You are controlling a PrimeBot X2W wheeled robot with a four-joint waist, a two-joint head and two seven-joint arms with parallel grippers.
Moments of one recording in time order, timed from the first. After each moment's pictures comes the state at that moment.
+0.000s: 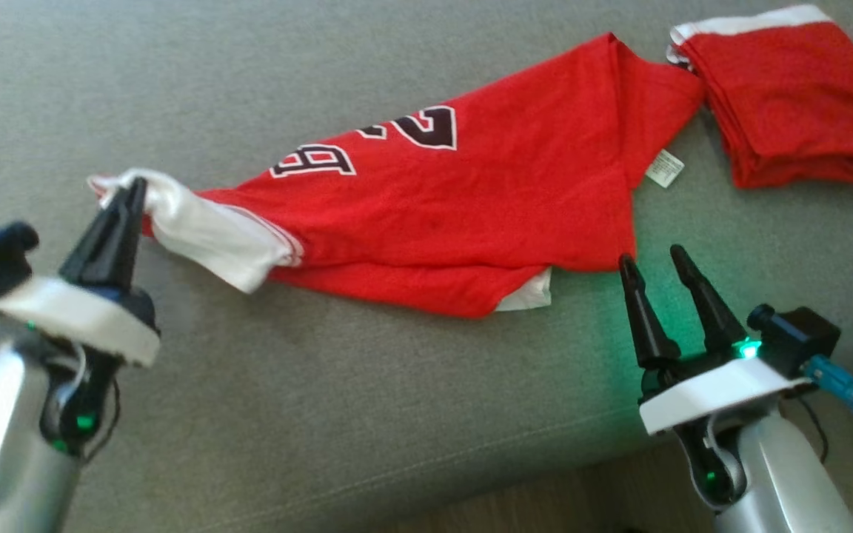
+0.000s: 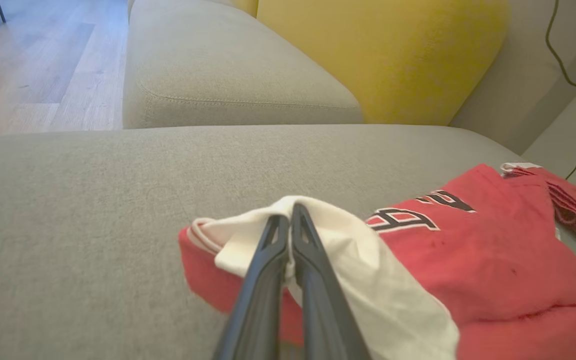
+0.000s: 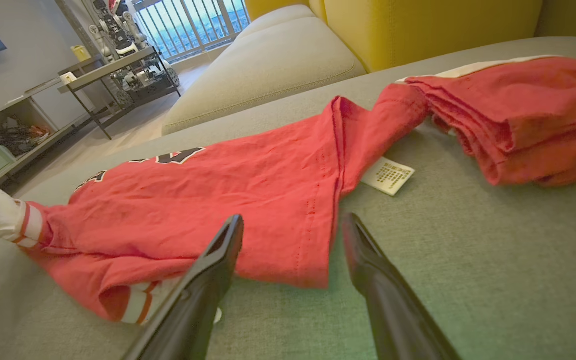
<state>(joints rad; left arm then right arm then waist) -0.30 0.44 -0.28 0.19 -0.62 -0.12 -0.12 -0.16 -0.04 0.06 0.26 0.31 0.13 -0.25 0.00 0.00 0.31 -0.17</state>
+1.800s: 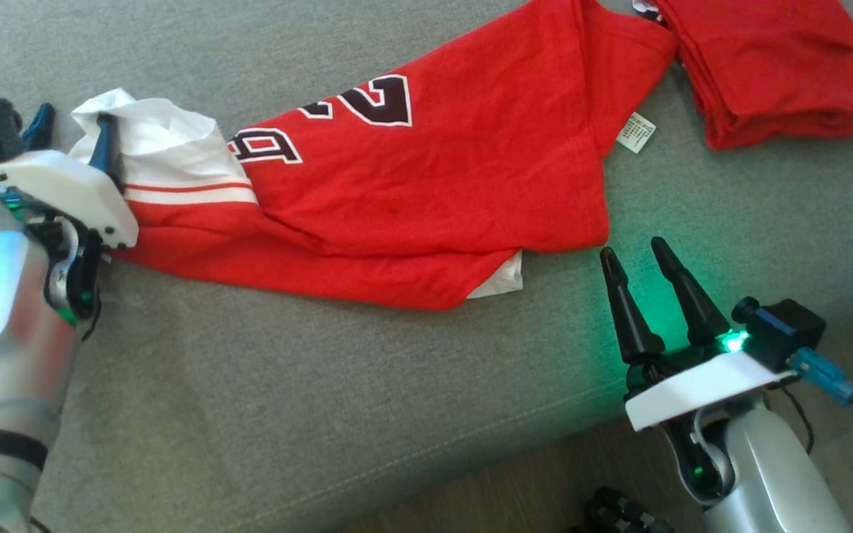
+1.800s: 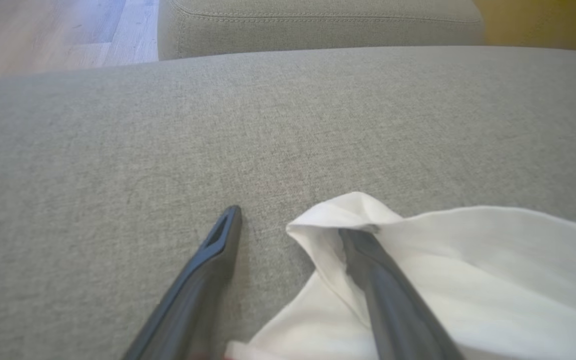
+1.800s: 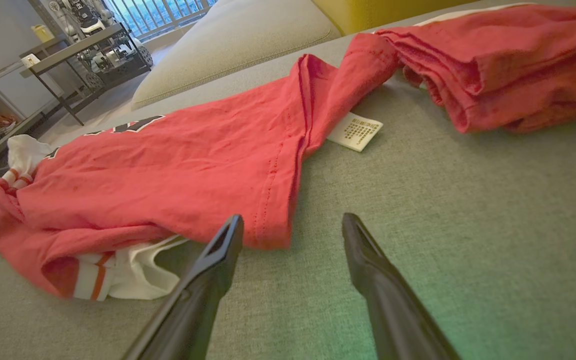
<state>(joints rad) -0.77 0.37 -0.45 0.82 -0.59 0.03 -0.13 -0.18 -0.04 0.10 0.26 0.33 0.13 -0.25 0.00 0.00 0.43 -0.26</state>
